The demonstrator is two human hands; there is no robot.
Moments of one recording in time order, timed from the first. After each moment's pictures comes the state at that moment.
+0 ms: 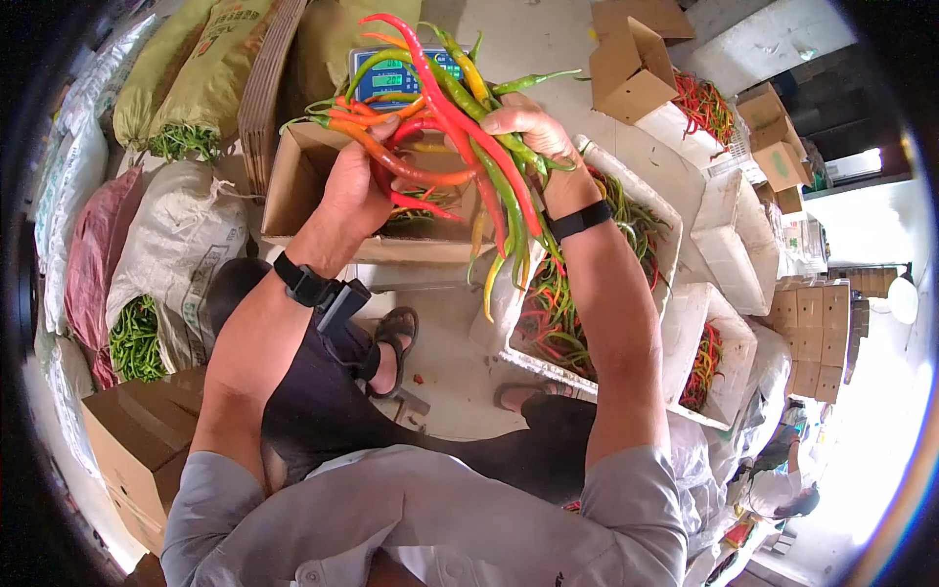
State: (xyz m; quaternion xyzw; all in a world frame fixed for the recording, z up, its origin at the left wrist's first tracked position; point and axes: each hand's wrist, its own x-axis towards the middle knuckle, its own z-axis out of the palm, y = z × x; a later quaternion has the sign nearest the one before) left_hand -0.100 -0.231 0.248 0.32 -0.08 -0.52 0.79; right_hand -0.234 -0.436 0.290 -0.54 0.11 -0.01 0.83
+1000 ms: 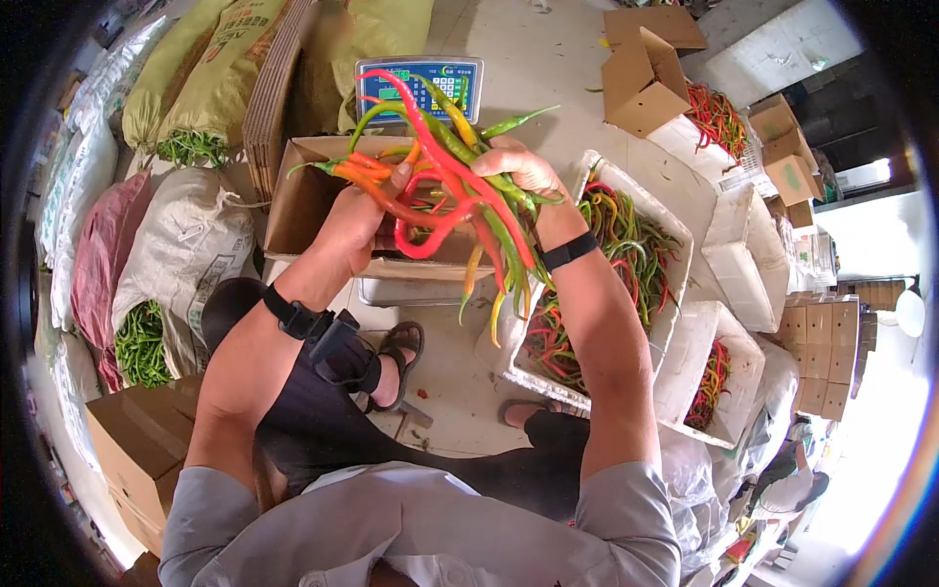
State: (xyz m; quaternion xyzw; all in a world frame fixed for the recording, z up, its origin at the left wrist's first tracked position) left_hand -0.104 -0.216 0.242 0.61 -0.07 -0.49 0.62; right_hand -0.228 -0.430 0.249 -0.48 0.14 0.01 0.87
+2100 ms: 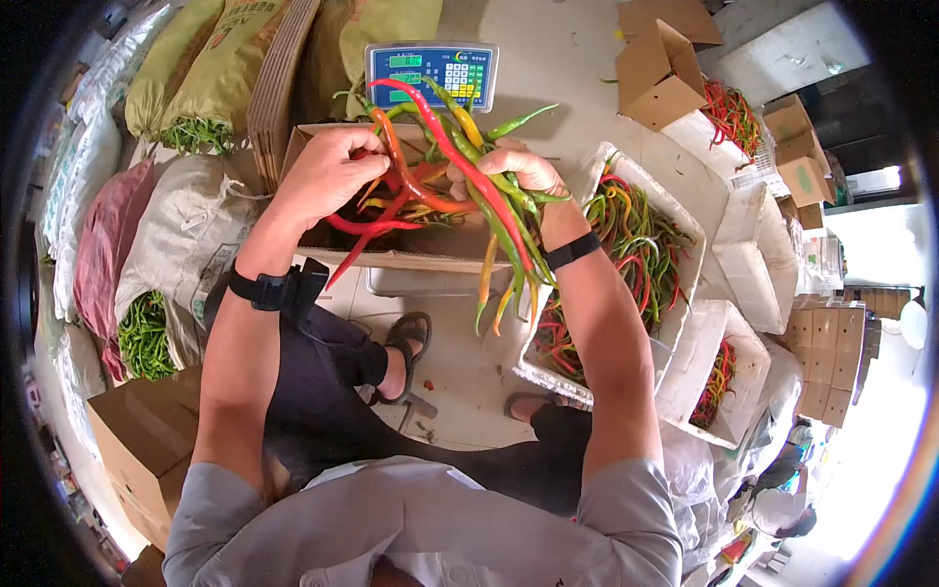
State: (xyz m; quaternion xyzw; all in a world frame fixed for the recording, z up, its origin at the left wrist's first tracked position) left_hand -0.036 -0.203 0.261 0.73 -0.43 -0.28 0.45; right_hand -0.223 -0.429 0.215 -0.44 0.10 0.04 0.89
